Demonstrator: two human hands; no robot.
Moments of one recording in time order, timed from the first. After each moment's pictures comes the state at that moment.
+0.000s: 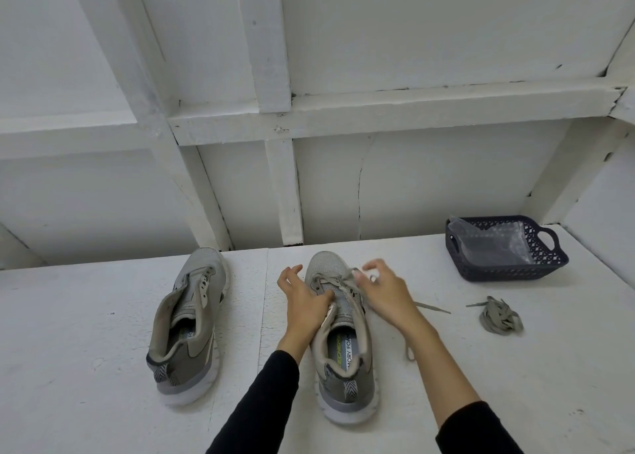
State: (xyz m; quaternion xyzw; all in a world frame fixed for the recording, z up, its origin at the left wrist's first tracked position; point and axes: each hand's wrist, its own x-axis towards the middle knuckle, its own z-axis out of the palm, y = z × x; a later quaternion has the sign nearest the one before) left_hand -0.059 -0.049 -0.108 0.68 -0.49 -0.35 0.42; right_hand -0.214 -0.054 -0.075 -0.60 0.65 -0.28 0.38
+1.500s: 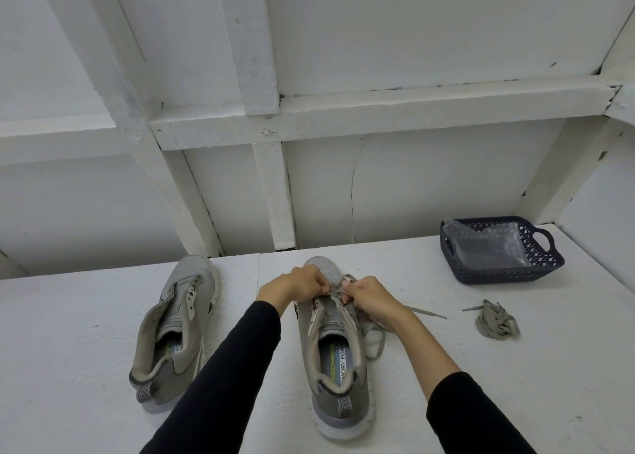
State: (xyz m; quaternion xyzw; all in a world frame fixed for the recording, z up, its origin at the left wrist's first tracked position) left_hand -0.039 -0.118 -0.070 0.59 -0.73 -0.35 -0.05; right_hand -0.206 -0.083 -0.092 -0.55 0.62 -0.24 0.50
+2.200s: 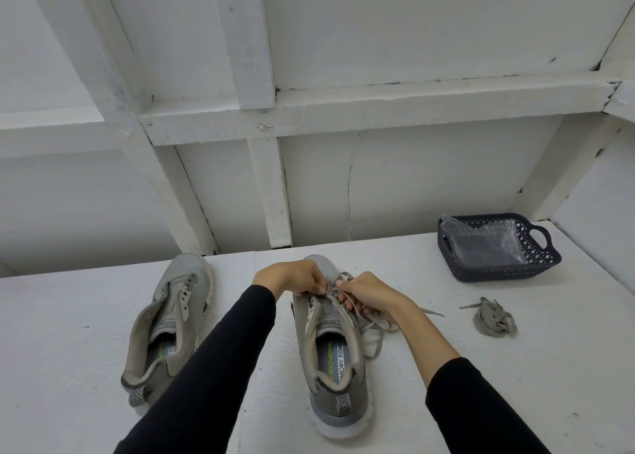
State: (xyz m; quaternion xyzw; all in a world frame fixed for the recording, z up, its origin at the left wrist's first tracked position) left_hand -0.035 -0.137 -0.067 0.55 -0.72 -0.41 -0.09; right_hand -0.208 -0.092 -0.080 -0.52 0.62 -0.17 0.56
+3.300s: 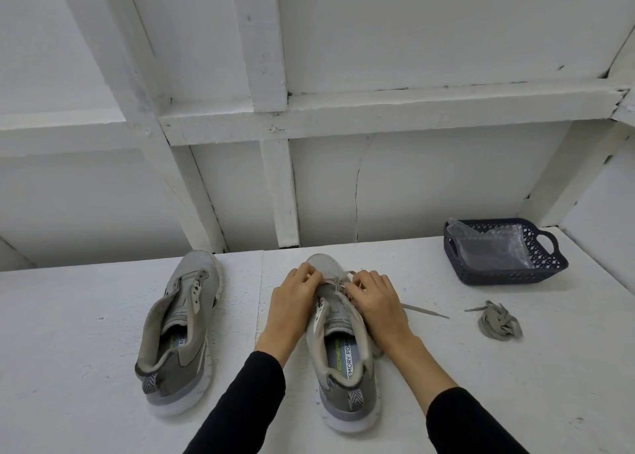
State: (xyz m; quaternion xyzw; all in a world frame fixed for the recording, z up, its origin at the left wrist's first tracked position) left_hand -0.030 -0.059 -0.109 0.59 -0.77 -0.01 0.26; right_hand -0.211 -0.065 -0.124 -0.82 0.47 -0.30 -0.11
